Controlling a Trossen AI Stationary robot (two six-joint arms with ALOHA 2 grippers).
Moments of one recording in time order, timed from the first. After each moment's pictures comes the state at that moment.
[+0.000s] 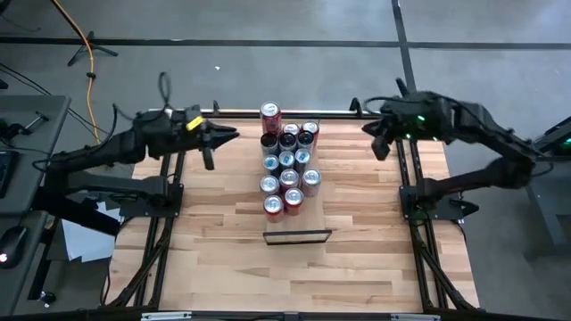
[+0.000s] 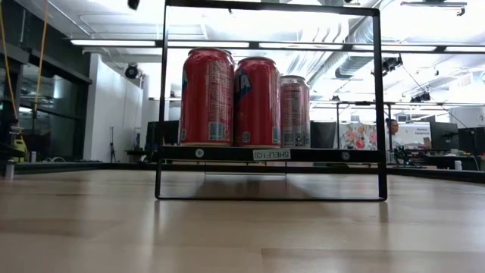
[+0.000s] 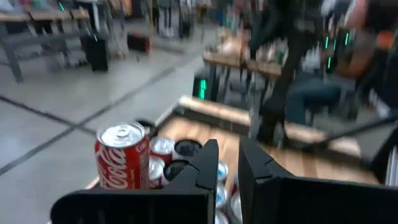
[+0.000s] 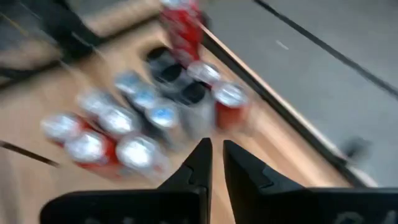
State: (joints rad) left arm 0.21 0.84 1.01 -0.33 -0.12 -0.12; right arm -0.21 1.15 1.64 -1.22 0.25 0.28
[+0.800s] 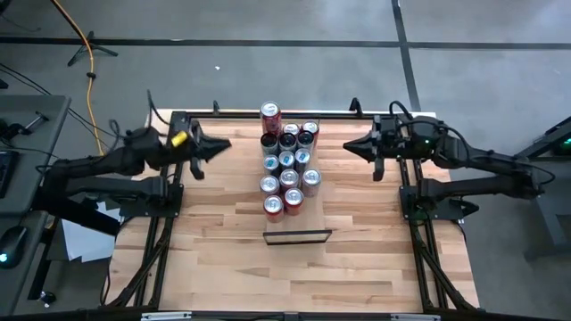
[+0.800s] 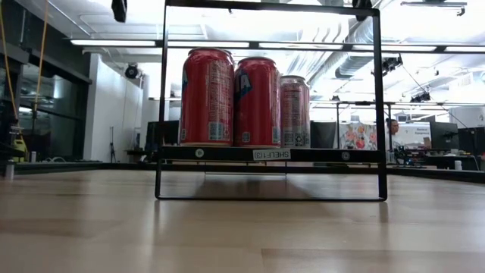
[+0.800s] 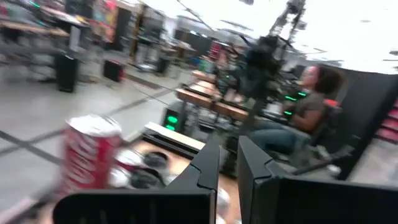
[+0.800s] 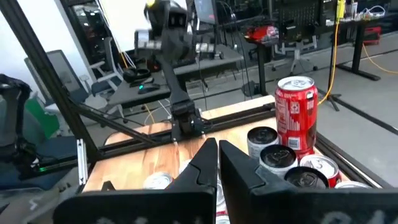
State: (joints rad) left arm 0.17 0.61 0.70 -0.03 -0.10 -0.28; right arm -0.21 0.80 0.87 -0.17 -0.12 0.18
